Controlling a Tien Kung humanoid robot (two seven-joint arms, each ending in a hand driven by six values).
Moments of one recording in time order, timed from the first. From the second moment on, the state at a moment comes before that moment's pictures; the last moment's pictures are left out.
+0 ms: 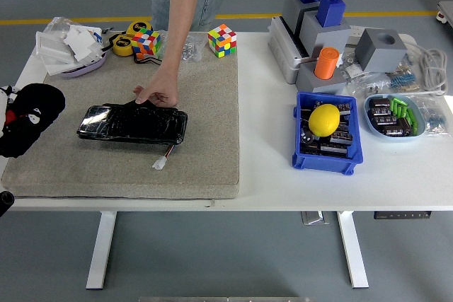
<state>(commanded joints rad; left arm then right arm) -0.37 0.52 -0.91 -0.84 1.60 0.65 -0.02 0.09 -0.44 1.12 0.43 -0.61 -0.17 -0.18</state>
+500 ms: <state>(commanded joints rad) -0.38 0.50 -0.87 -0.77 1.52 0.65 -0.06 0.09 -0.44 1.12 0.44 -0.61 -0.17 -0.18</state>
